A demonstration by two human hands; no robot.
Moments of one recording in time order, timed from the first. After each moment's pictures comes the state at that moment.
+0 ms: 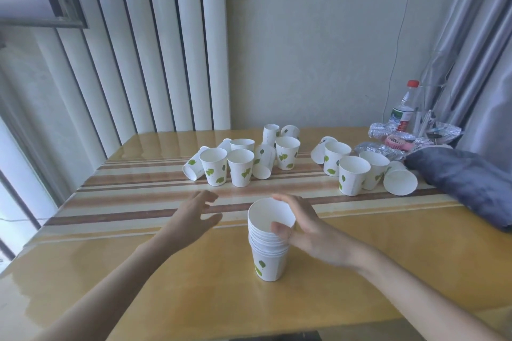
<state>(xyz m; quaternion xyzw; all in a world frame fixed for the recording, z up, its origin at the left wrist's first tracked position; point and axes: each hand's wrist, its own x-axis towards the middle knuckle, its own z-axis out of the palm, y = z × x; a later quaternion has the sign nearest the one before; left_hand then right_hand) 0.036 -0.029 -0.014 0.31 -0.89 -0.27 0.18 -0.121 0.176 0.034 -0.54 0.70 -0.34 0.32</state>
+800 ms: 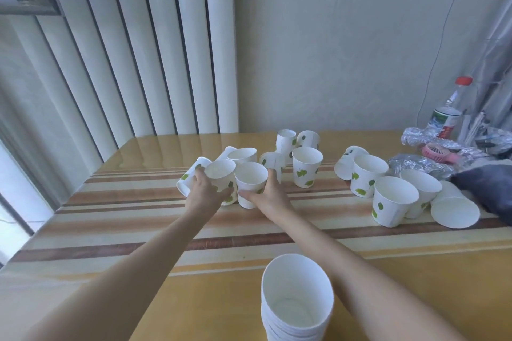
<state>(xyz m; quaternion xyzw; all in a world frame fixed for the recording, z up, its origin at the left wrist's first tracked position) -0.072 -0.135 -0.025 0.46 -0.77 -0.34 0.28 -0.197 -0.051 -0.042 -0.40 0.76 -0.47 0.22</state>
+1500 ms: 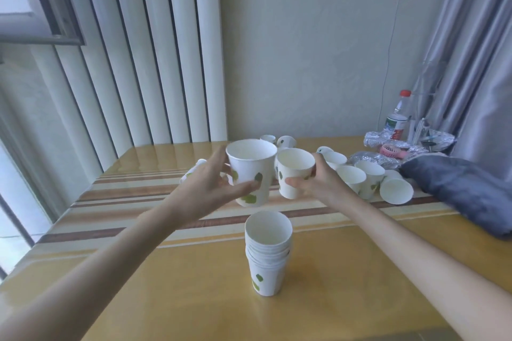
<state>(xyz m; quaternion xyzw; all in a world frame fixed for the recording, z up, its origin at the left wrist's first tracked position) 0.016 0.014 0.099 0.19 -0.89 -0.34 0.25 -0.209 0.119 0.050 -0.41 0.76 -0.47 0.18</state>
